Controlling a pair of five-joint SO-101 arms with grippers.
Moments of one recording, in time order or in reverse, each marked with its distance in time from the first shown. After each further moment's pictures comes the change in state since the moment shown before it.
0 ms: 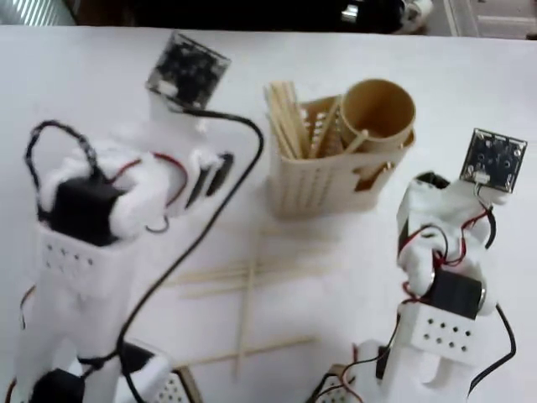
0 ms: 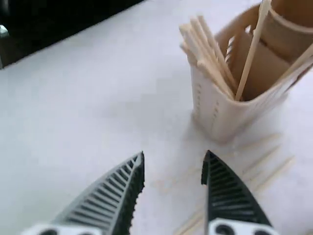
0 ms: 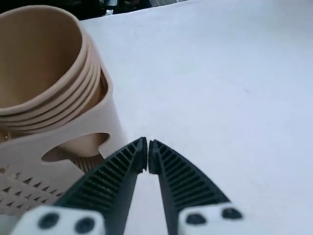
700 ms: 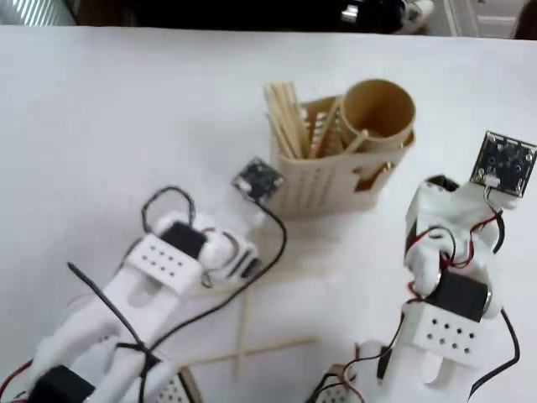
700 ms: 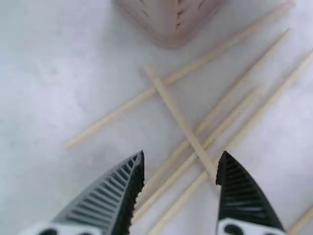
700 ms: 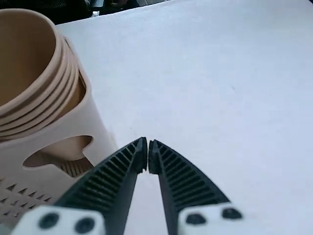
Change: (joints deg) left arm 9.9 0.0 52.4 -33.4 2.3; right arm 3.0 0.0 0.0 0.0 0.2
